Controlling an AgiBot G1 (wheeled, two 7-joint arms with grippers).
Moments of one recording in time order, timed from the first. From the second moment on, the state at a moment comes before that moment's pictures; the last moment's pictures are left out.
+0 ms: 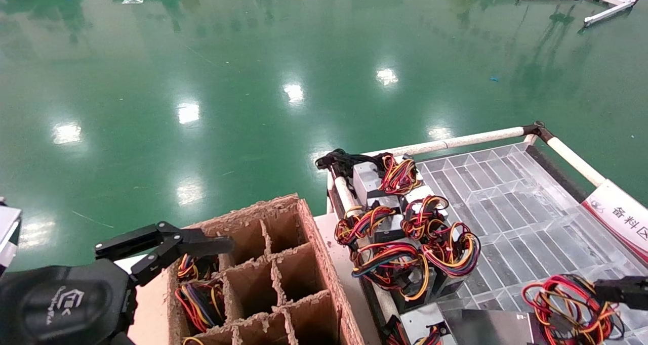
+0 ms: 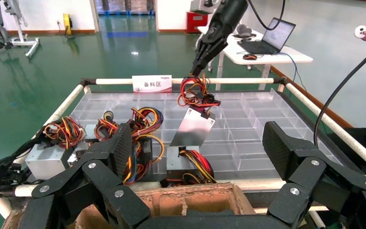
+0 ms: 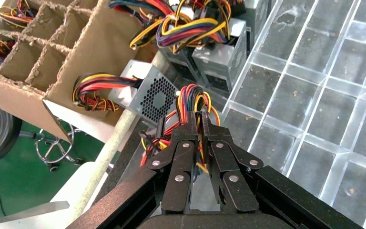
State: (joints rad) left arm -1.09 0.59 0.33 -1.28 0.70 1.48 -0.16; right arm 2.33 -0.37 -2.05 0.51 -0.55 -1.59 0.19
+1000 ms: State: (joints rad) left arm -1.09 0.59 0.33 -1.28 0.70 1.48 -0.16; right arm 2.16 -0.59 -2.06 0.37 -0.43 -1.57 0.17
